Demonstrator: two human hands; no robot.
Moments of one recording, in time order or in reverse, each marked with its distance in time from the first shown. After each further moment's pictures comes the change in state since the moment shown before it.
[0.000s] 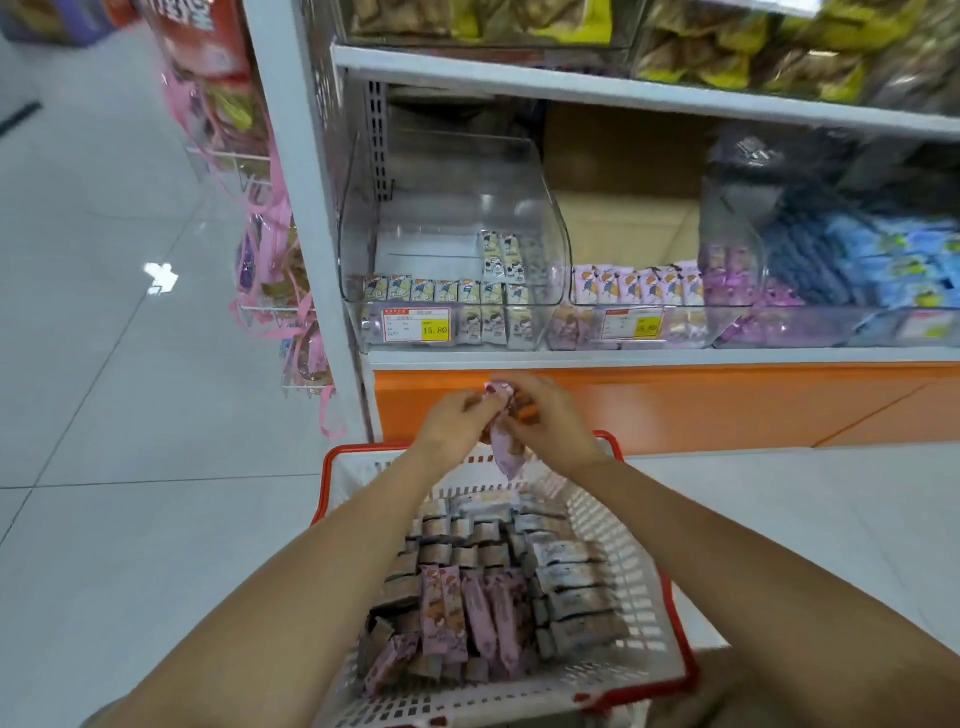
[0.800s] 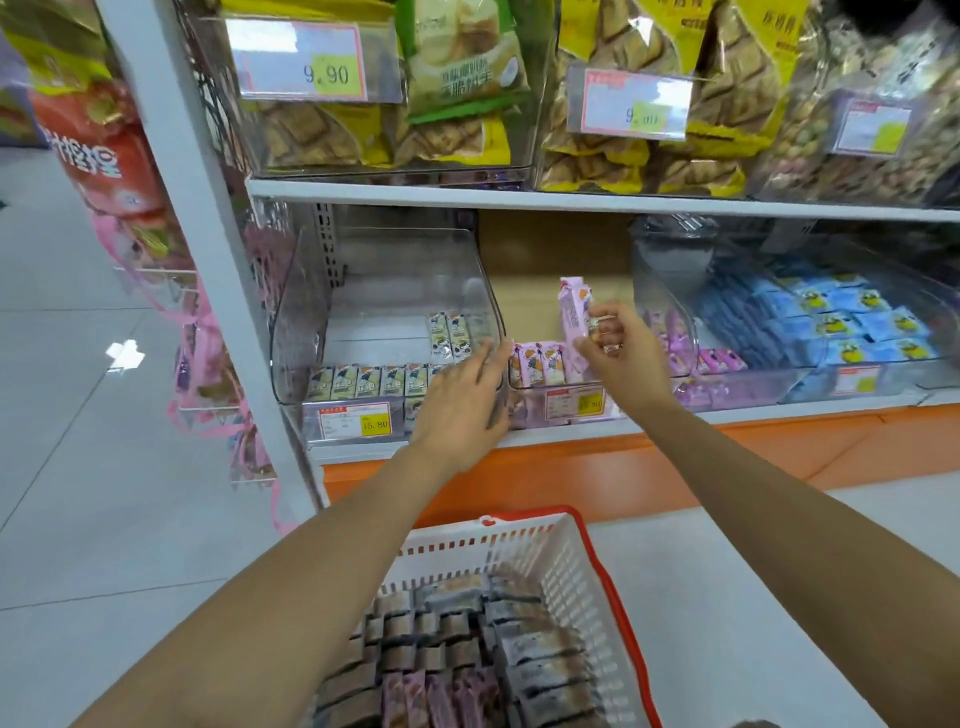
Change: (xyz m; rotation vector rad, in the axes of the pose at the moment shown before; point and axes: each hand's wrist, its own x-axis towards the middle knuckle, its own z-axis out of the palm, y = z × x) left_hand 0.057 0.106 0.012 0.933 0.199 0.556; right_hand 0.064 0.000 -0.169 0.076 0.553 0.110
